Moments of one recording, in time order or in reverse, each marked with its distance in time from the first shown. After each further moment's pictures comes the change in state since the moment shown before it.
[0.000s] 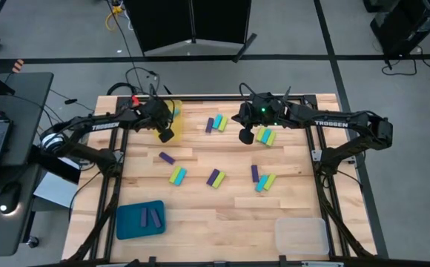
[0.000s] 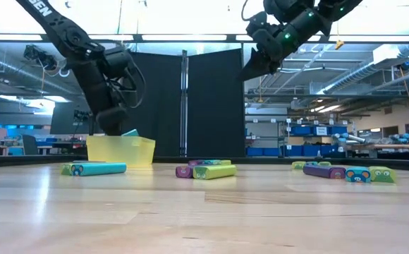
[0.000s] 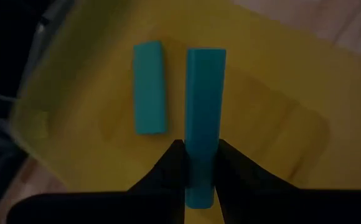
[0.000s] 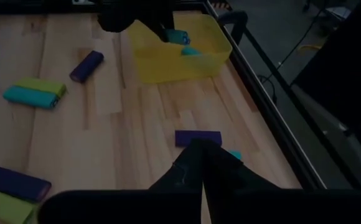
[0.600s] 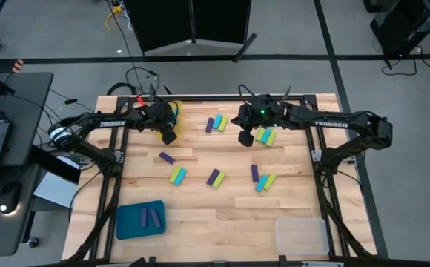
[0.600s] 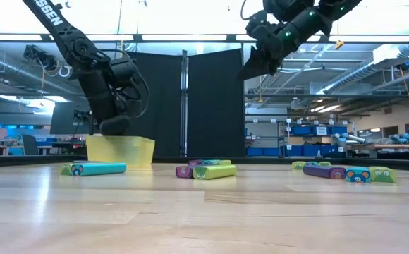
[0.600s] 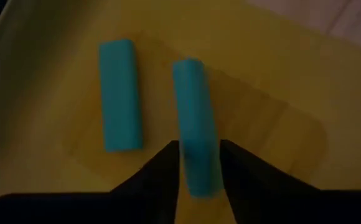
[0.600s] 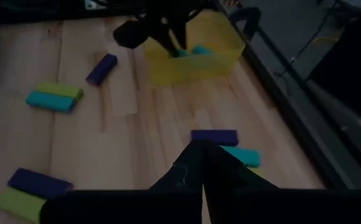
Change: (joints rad) left arm 0.000 0.095 0.000 0.066 0.055 0.002; right arm 0.022 0.010 -0.001 -0.005 -0.038 0.061
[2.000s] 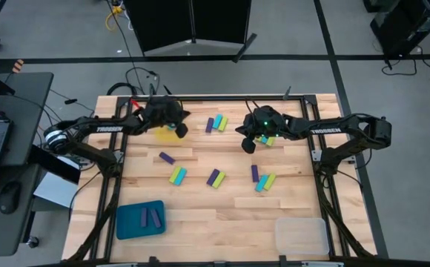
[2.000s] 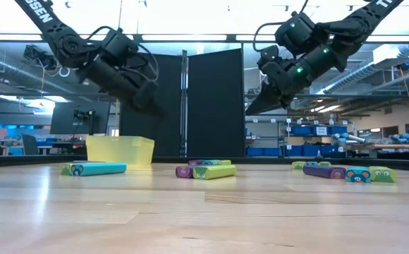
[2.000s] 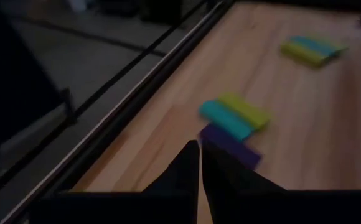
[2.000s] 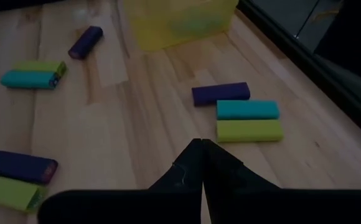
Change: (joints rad) left arm -0.074 -0.059 -0.076 0.621 0.166 -0.081; right arm -0.031 0.007 -0.321 0.347 -0.001 0.115
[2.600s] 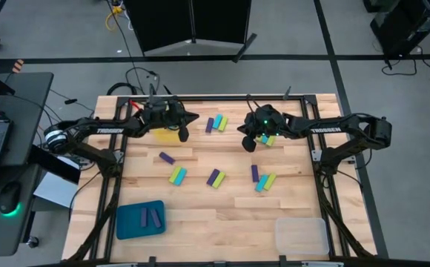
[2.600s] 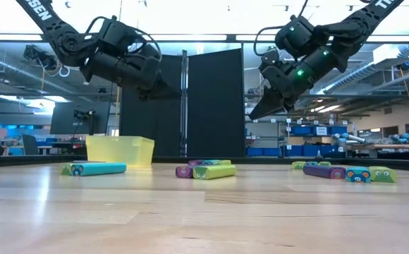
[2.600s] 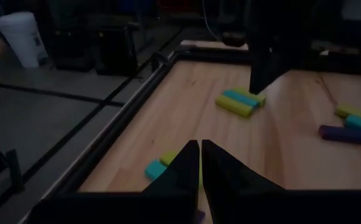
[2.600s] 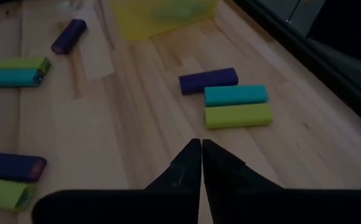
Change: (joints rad) left arm -0.058 -0.001 -0.001 0.186 0.168 0.002; right arm -0.021 0.000 0.000 -0.041 0.014 0.038
